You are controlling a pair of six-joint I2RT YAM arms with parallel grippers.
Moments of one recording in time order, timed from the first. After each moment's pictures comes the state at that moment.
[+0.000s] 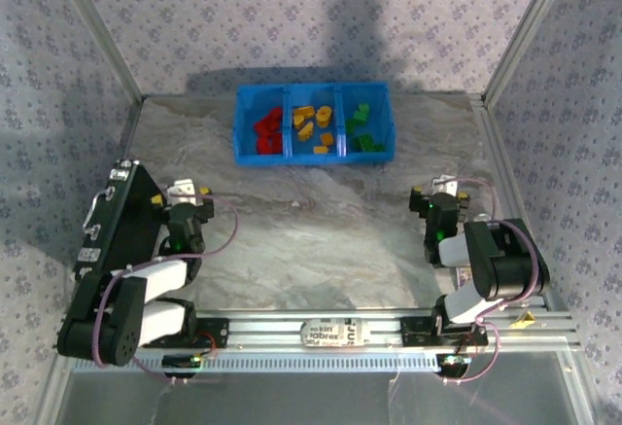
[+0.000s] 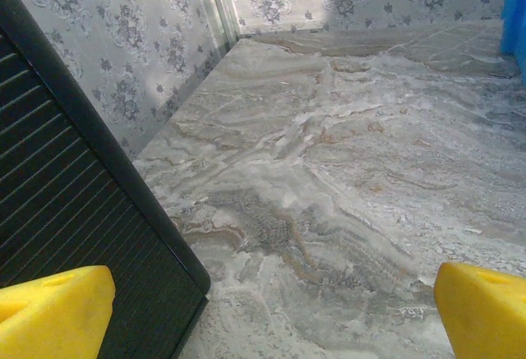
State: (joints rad) left arm -0.19 1.20 0.17 0.75 -0.55 0.02; right arm 0.07 1.53 0.25 0.89 0.35 0.01
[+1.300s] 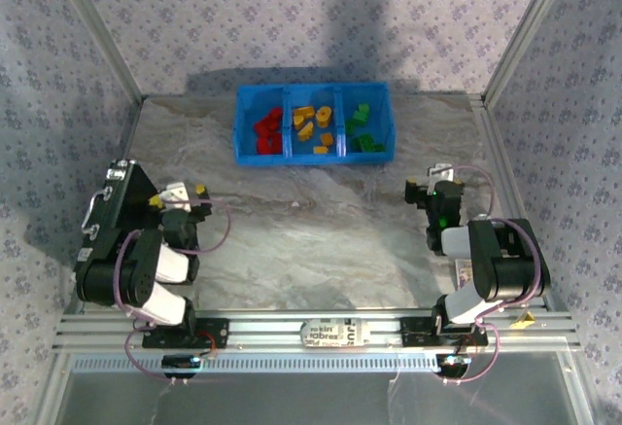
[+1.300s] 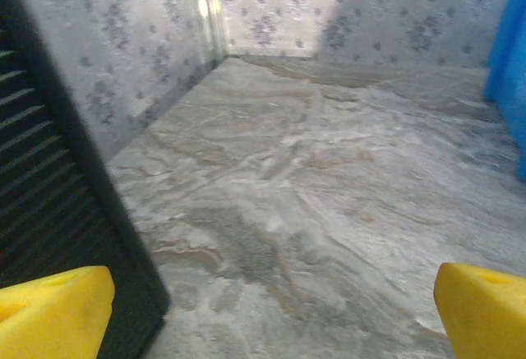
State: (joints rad) left arm -0.09 1.51 0.11 1.23 -0.38 -0.02; right arm 0.01 1.52 0.36 0.77 0.16 -0.04
